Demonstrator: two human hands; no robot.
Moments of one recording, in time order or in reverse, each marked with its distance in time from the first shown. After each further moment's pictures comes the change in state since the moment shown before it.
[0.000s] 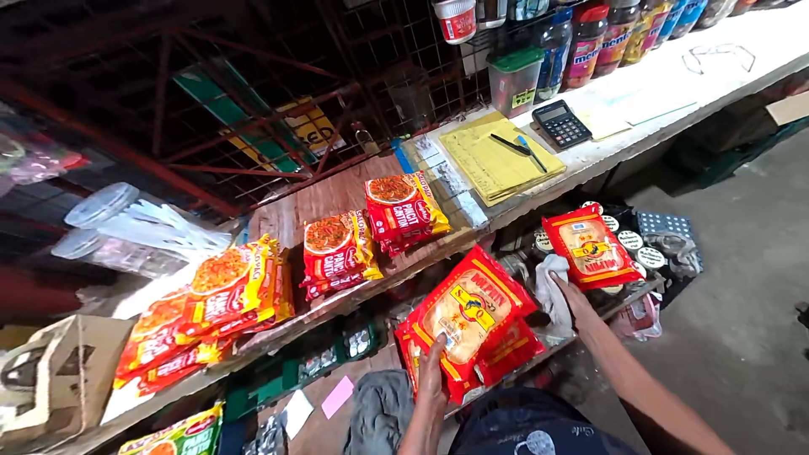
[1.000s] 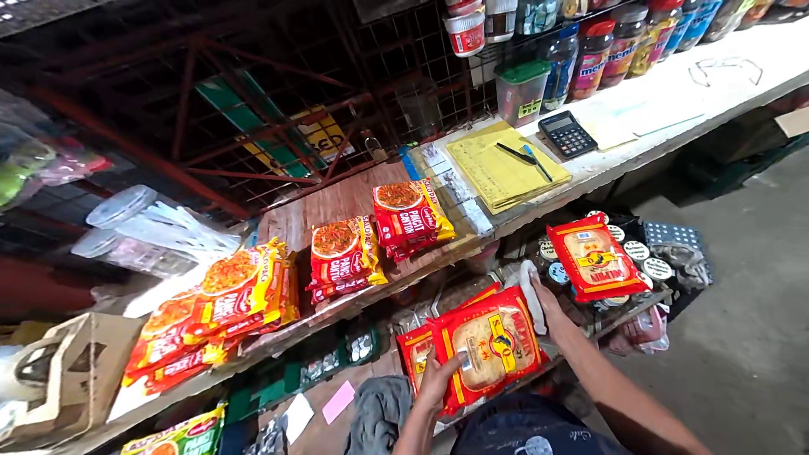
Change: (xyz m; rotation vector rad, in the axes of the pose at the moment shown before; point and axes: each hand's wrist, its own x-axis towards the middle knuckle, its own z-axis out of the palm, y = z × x) left_hand 0.005 0.006 -0.013 0.288 -0.244 0.006; right_hand 0.029 0.018 0.051 -0.027 -0.044 0.031
